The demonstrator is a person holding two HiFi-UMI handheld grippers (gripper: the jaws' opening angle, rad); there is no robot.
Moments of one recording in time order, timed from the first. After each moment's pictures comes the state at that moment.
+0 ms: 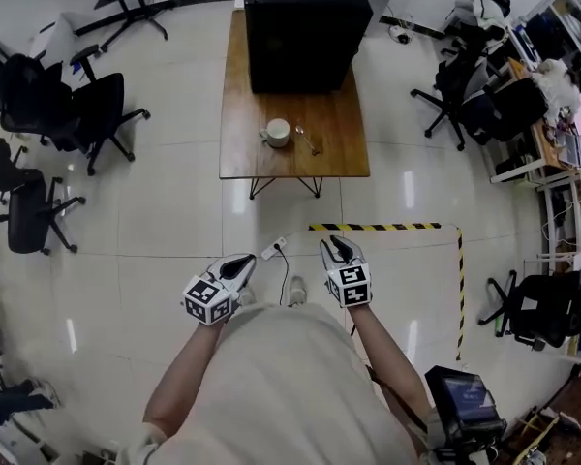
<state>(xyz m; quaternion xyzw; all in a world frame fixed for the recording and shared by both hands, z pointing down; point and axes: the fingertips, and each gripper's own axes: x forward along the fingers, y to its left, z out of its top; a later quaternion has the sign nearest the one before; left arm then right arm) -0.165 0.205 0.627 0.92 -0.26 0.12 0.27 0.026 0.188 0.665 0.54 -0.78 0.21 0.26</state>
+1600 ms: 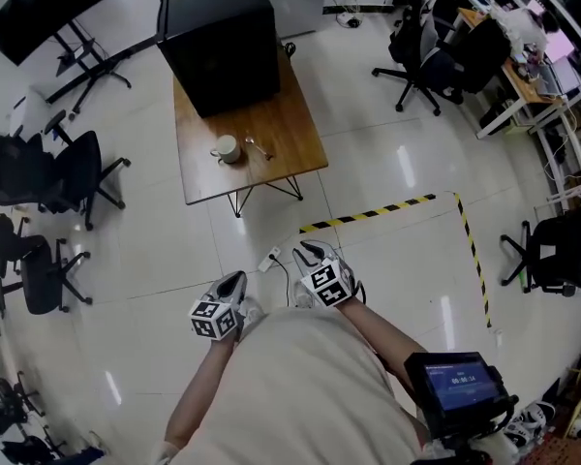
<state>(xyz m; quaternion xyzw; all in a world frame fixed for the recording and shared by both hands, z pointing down) -0.111 0.239 0.662 0.88 -0.31 0.17 0.32 0.041 0.225 0.661 0.49 -0.81 0.19 0.27</state>
